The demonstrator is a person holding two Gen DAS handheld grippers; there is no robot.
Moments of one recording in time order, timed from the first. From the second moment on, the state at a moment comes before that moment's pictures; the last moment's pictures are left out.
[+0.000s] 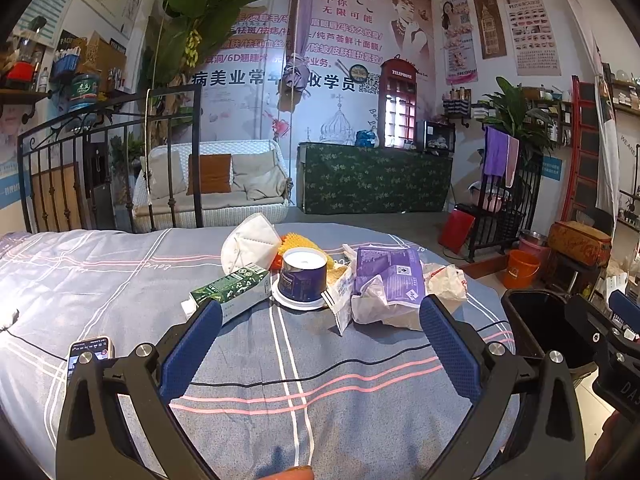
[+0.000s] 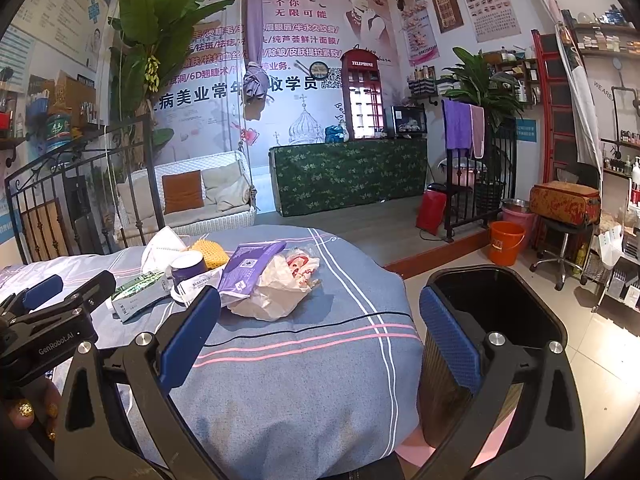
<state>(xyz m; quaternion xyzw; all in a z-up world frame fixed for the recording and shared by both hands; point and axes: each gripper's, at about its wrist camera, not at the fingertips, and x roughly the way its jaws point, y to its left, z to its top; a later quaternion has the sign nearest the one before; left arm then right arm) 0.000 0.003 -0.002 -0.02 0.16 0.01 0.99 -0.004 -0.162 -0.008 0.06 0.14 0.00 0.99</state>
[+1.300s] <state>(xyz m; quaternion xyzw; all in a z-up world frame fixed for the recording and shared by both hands) 0.005 -0.001 -0.005 -0.02 0.17 0.01 0.99 -0.002 -0.160 -0.010 0.06 0.15 0.00 0.99</state>
